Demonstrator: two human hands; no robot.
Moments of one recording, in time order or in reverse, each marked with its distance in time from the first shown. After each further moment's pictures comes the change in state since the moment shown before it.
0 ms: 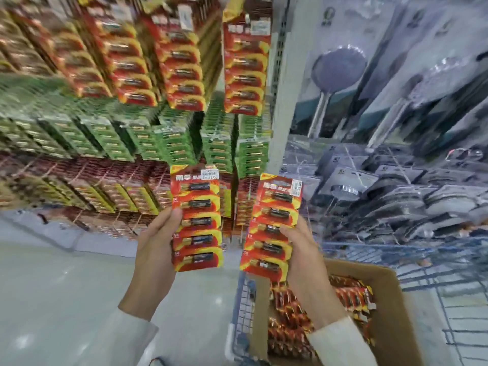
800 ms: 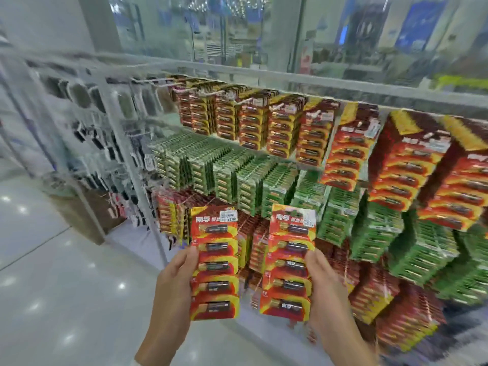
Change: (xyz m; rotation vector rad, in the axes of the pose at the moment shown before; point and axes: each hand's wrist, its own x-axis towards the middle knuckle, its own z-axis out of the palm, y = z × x) left_hand 0.019 0.190 -0.357 -0.081 0.373 0.189; right_hand 0.046 0.162 0.400 -0.155 -0.222 0.095
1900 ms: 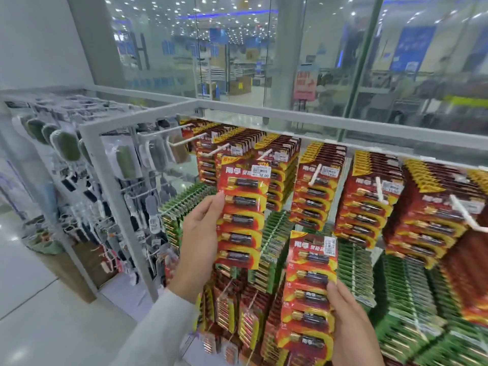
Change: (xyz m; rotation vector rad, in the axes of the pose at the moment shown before) left_hand 0.337 0.179 0.043 -0.031 -0.163 0.278; right_hand 0.230 -0.029 0.183 0.192 0.112 0.037
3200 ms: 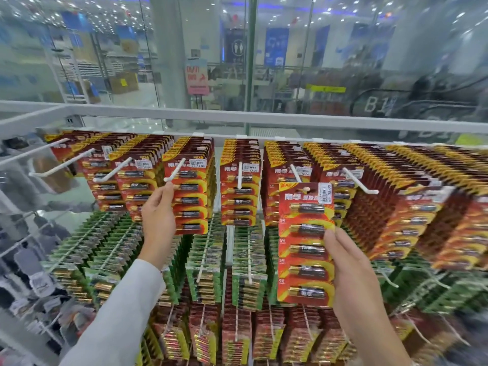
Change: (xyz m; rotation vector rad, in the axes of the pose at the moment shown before) left_hand 0.129 -0.058 0.053 0.106 -0.169 -0.023; right_hand -0.030 -0.061 0.008 -0.165 0.269 -0.515
